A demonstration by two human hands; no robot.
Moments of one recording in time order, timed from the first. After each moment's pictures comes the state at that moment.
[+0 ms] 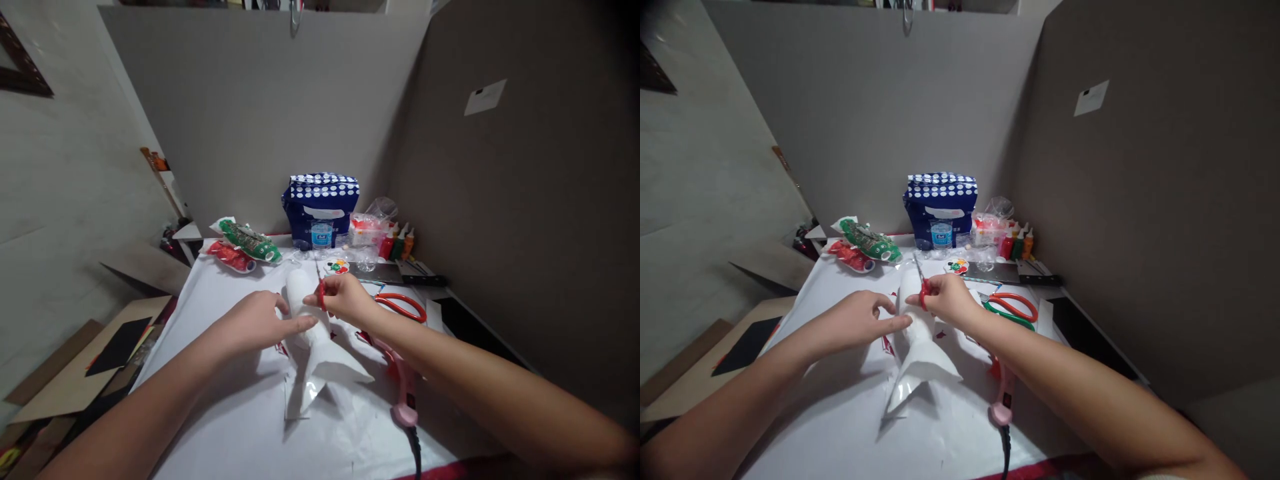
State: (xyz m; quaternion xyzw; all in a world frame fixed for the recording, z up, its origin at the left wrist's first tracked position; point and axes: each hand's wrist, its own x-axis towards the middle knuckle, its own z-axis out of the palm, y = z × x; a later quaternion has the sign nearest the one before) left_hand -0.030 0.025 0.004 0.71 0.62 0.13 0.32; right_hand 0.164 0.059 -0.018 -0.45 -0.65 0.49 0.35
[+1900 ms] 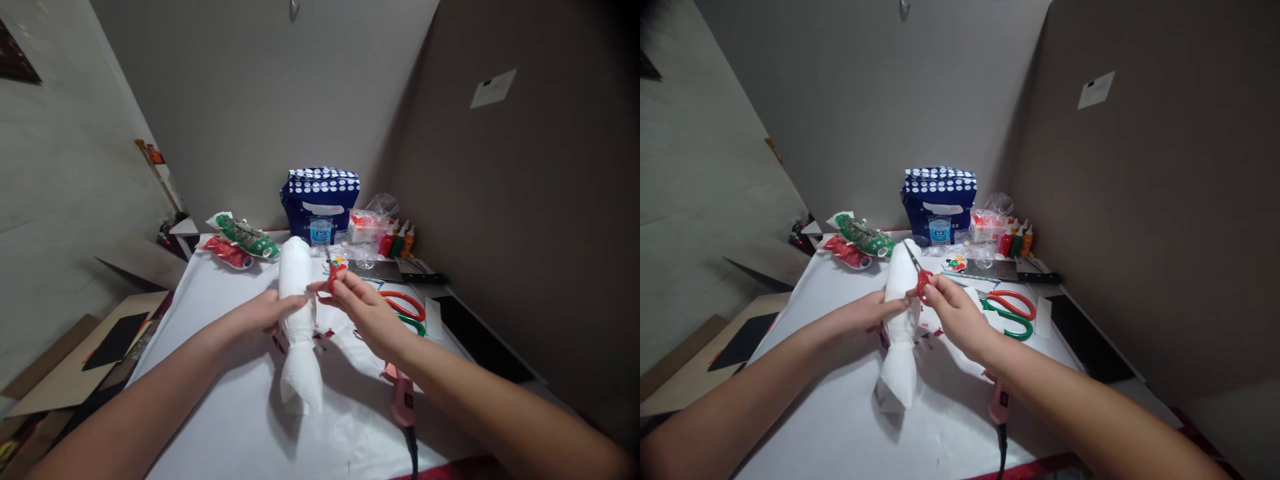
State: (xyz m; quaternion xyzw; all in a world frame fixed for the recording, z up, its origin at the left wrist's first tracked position) left_hand -0.024 0.054 -0.030 0.57 0.51 0.26 0.59; right_hand 0.181 0.026 -0.020 -0.30 -0.57 0.60 0.48
